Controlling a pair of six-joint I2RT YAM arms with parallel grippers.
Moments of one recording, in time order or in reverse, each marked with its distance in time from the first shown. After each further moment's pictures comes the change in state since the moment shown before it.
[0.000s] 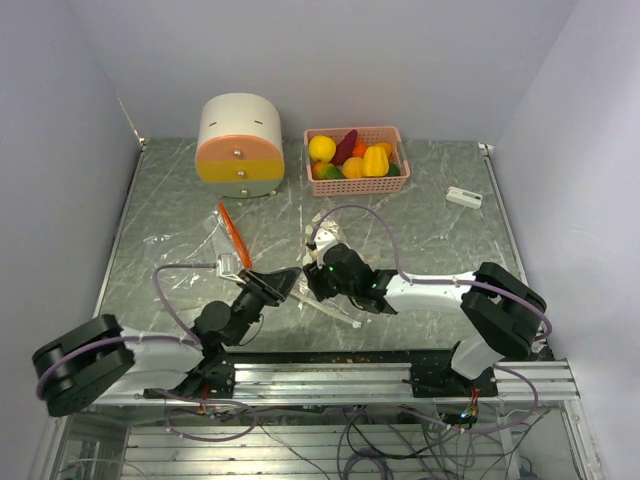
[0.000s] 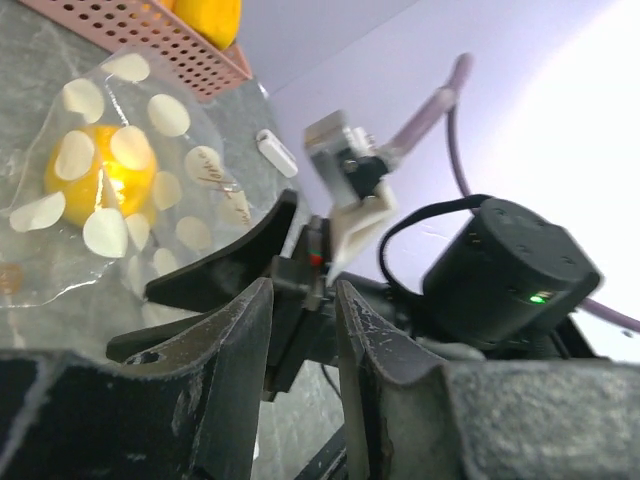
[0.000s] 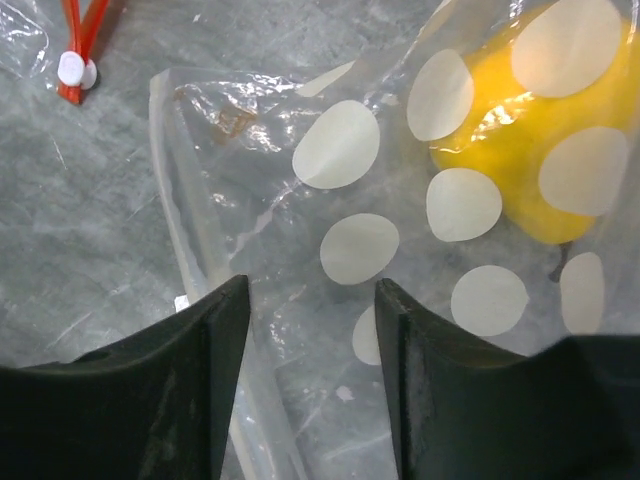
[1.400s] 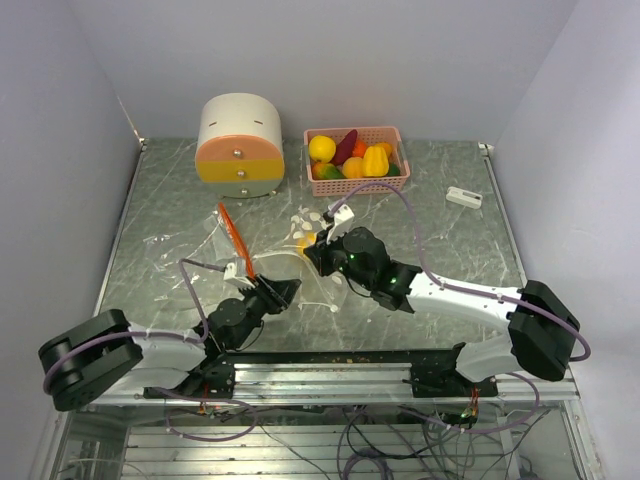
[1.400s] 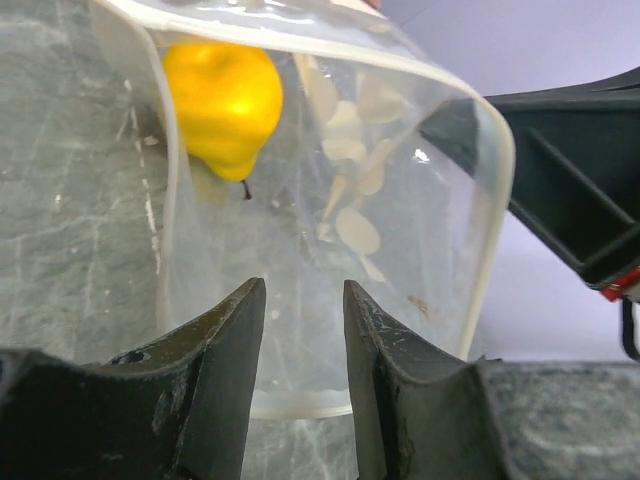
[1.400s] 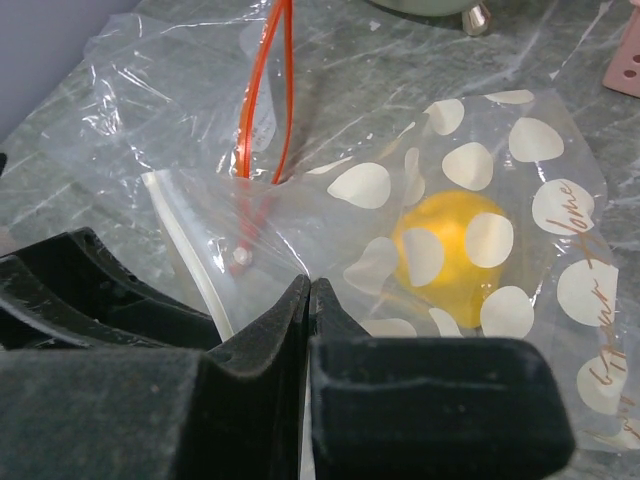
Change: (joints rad) left arm 0.000 -0.040 0.000 -0.265 -0.024 0.034; right arm -0.004 -0.196 0.051 0.095 0.003 0.119
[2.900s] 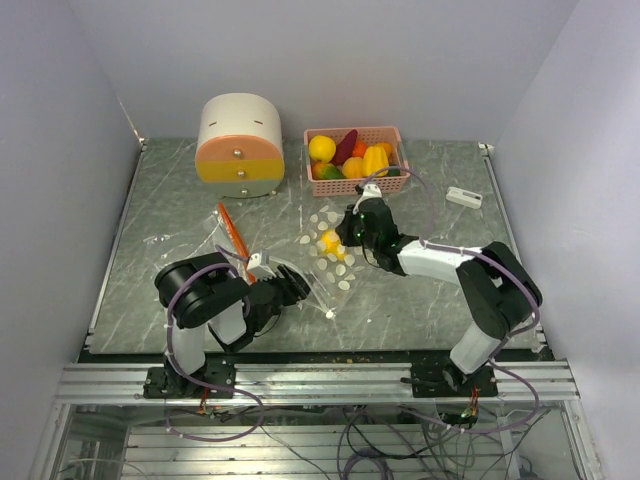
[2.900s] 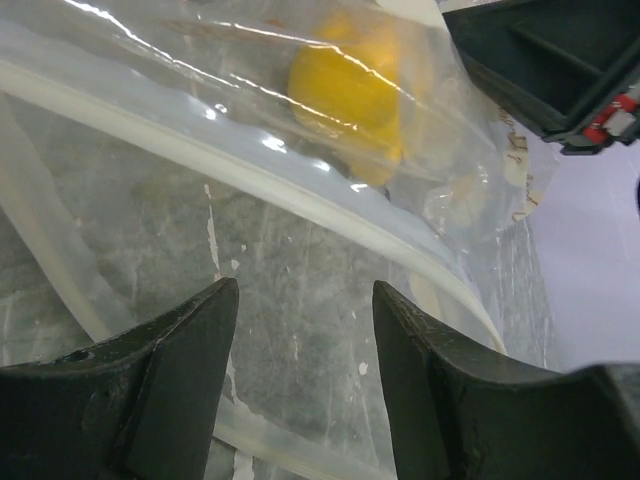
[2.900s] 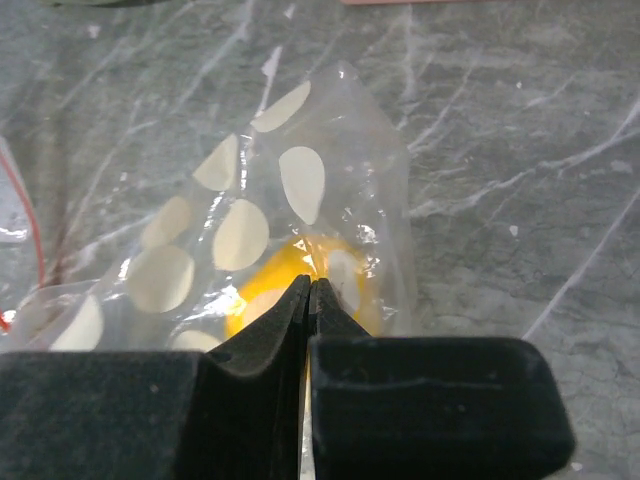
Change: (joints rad) left arm 0.116 0.762 0.175 0.419 0.113 -0.023; right arm -0.354 0.284 0.061 0.032 -0.089 0.137
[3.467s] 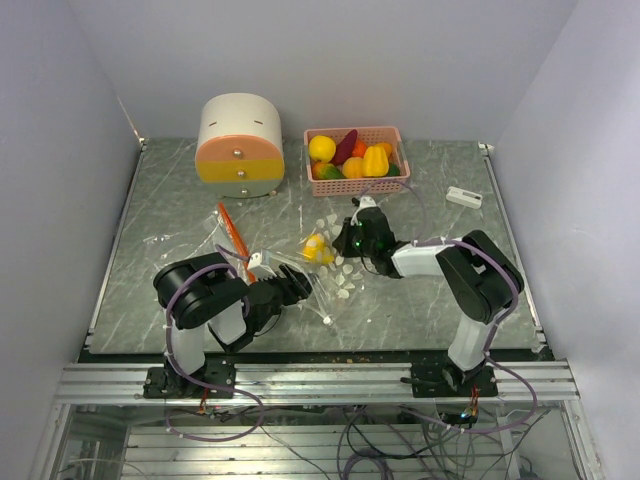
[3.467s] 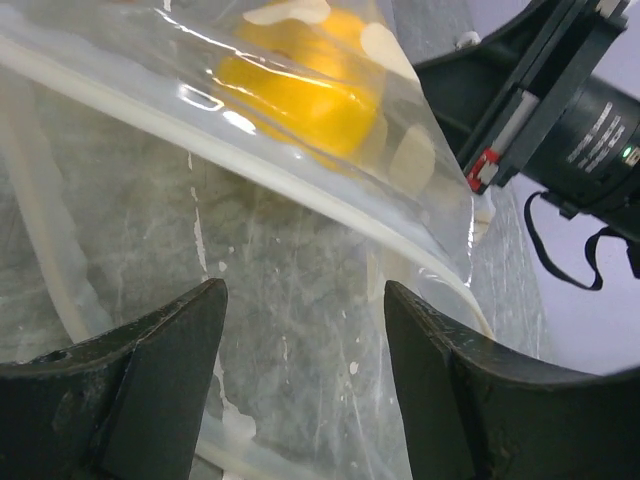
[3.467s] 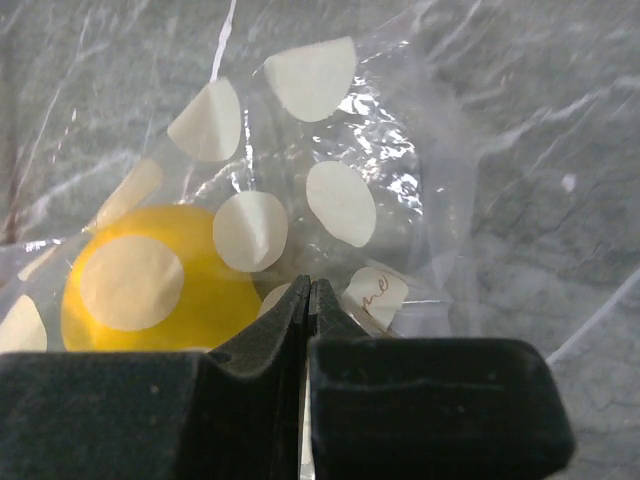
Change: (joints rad) left arm 0.000 -0.008 0.000 0.005 0.011 0.007; right arm -0.032 0.154 -0.021 0.082 -0.109 0.023
